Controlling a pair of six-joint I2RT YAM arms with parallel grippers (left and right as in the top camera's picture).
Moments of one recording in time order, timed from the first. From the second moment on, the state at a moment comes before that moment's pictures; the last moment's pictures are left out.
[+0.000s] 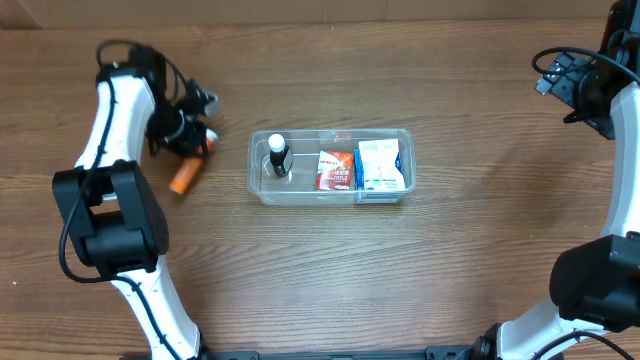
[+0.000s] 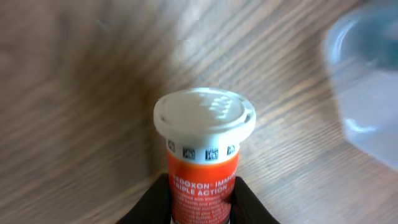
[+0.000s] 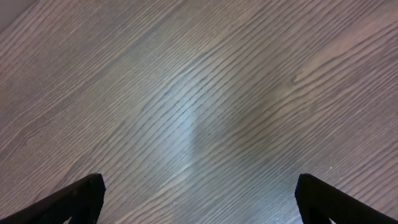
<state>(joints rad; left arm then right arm) 0.13 2.17 1.84 -1.25 0.19 0.61 -0.27 1.83 1.90 -1.22 0.12 0.41</state>
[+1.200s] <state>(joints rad) -0.52 2.17 1.95 -1.43 0.17 1.10 -0.27 1.83 1.90 -1.22 0.12 0.41</state>
